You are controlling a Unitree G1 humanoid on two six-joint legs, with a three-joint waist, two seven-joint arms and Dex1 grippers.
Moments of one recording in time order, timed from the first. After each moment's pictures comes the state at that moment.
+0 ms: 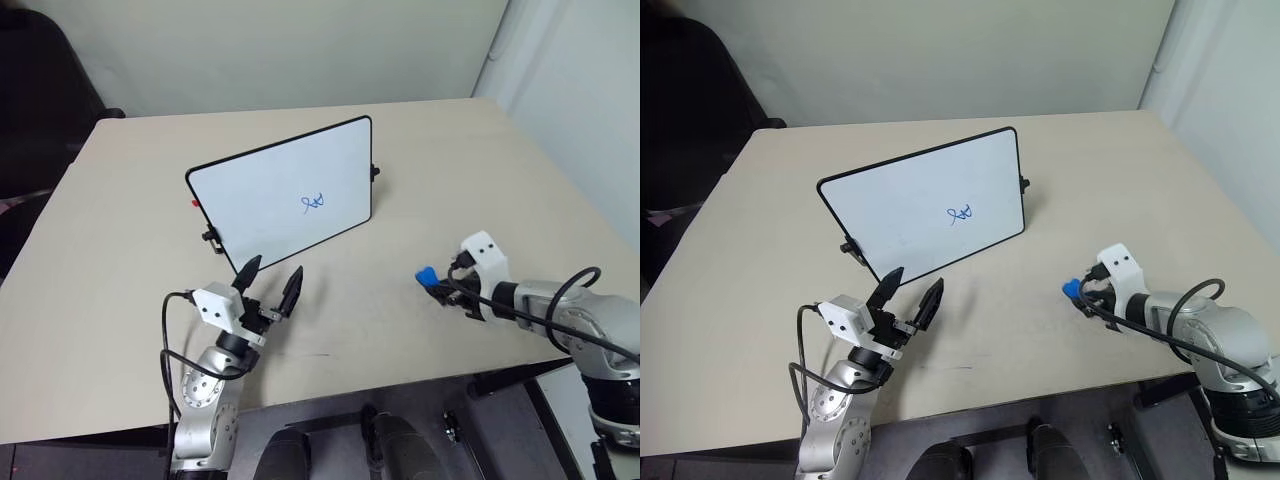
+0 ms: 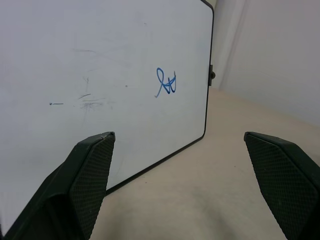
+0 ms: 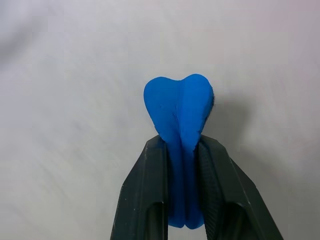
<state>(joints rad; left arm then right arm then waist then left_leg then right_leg) 0.07 0.12 0.07 -0.16 -0.37 -0.16 -0.47 -0.38 -0.66 -0.05 -0.40 0.61 1.20 0.47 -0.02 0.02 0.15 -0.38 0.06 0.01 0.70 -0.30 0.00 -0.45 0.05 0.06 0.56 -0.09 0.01</state>
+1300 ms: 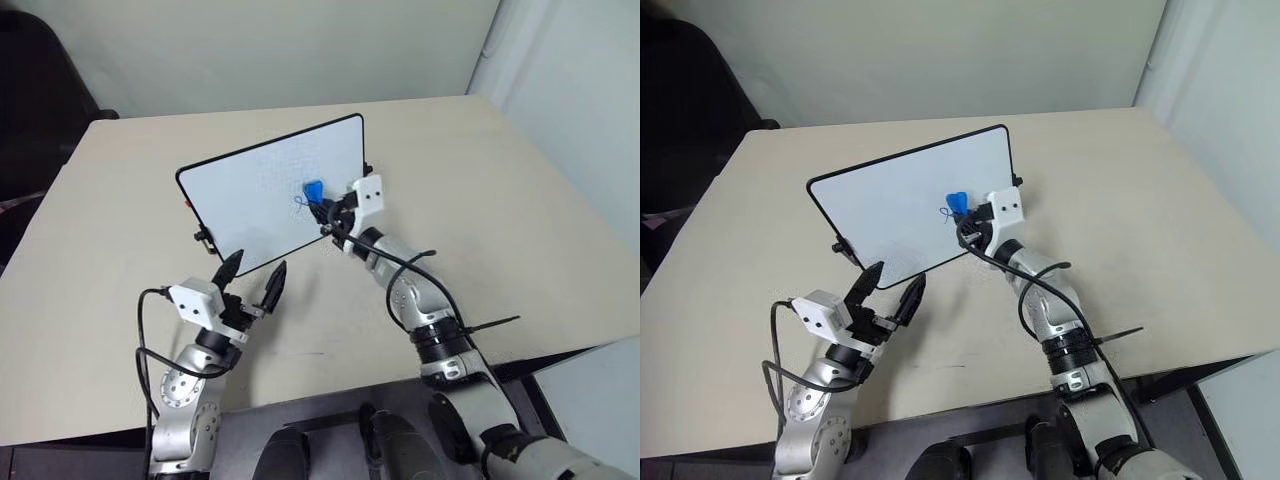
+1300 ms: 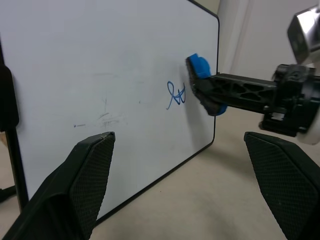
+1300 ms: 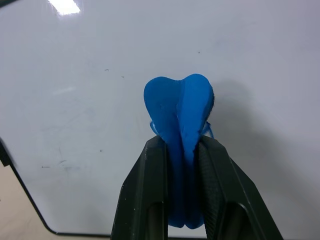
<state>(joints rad) 0.07 0.19 0.12 -0.22 -0.41 -0.12 -0.46 -0.75 0.08 0.09 0.34 0.27 0.31 0.36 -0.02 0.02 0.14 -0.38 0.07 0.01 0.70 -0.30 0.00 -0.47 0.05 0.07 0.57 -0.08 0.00</state>
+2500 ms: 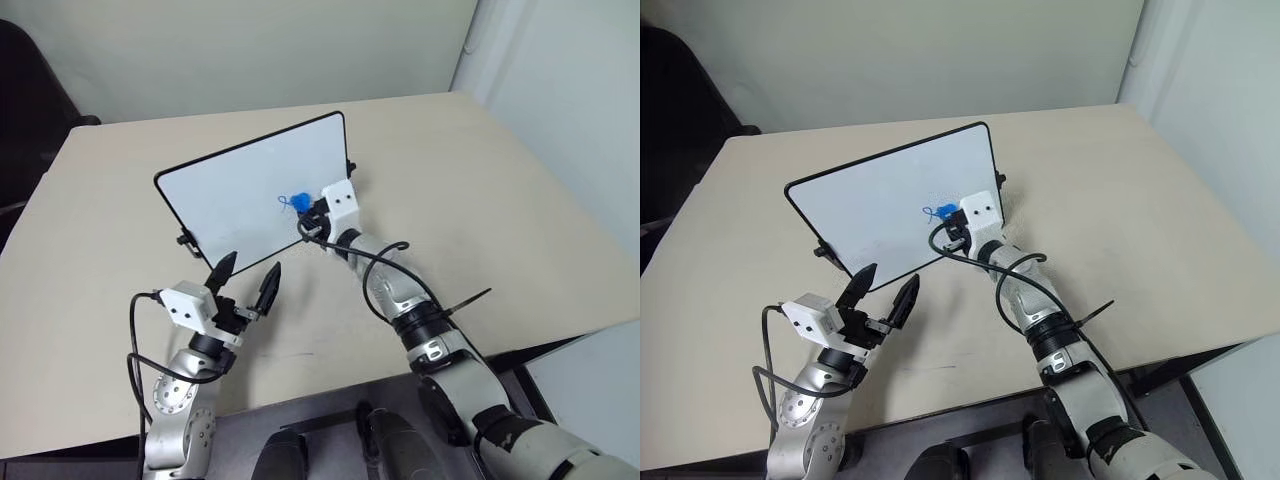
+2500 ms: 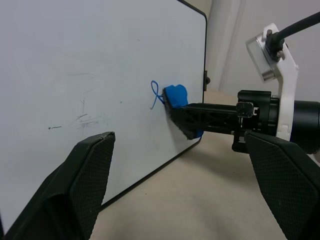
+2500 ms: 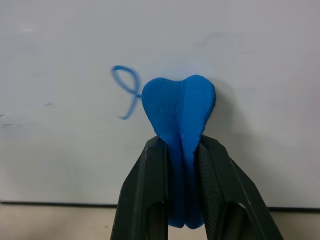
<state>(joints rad) 0.10 0.19 0.14 -0.26 -0.43 -0.11 -0.45 -0.86 0.11 0.18 0.55 0.15 0.28 0.31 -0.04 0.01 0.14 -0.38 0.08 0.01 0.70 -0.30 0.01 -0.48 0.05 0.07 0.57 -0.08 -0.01</state>
